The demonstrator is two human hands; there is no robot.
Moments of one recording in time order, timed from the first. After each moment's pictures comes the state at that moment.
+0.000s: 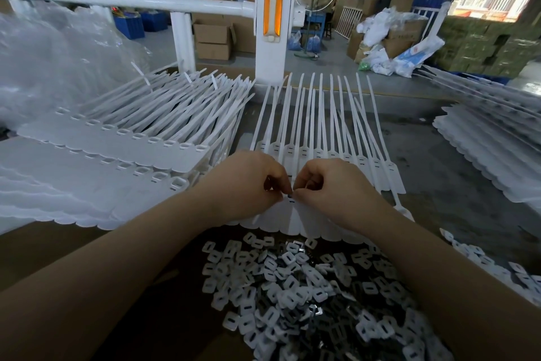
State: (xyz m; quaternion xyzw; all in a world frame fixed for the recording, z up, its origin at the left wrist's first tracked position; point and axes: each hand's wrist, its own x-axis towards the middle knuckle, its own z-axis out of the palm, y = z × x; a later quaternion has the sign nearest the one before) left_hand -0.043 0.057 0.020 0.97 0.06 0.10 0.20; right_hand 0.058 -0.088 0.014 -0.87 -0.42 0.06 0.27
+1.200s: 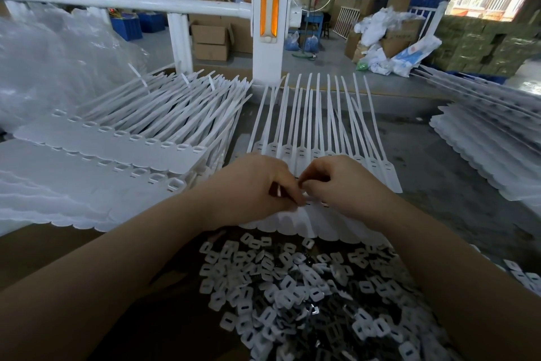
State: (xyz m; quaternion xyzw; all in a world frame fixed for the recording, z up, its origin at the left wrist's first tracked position) left_hand -0.044 0.052 0.022 0.96 -0.06 0.10 0.26; right_hand 0.072 -0.097 0.018 -0.84 -0.41 0.14 0.34
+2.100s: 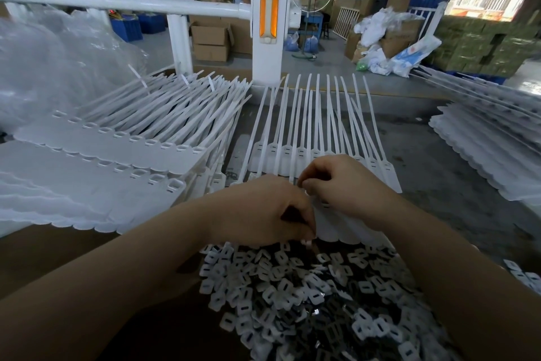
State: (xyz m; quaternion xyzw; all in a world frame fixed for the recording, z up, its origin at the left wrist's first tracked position) left_hand -0.046 0.041 0.012 0.95 -0.14 0.02 0.28; right_hand 0.069 -0.098 0.020 -0.84 -0.39 0.14 0.36
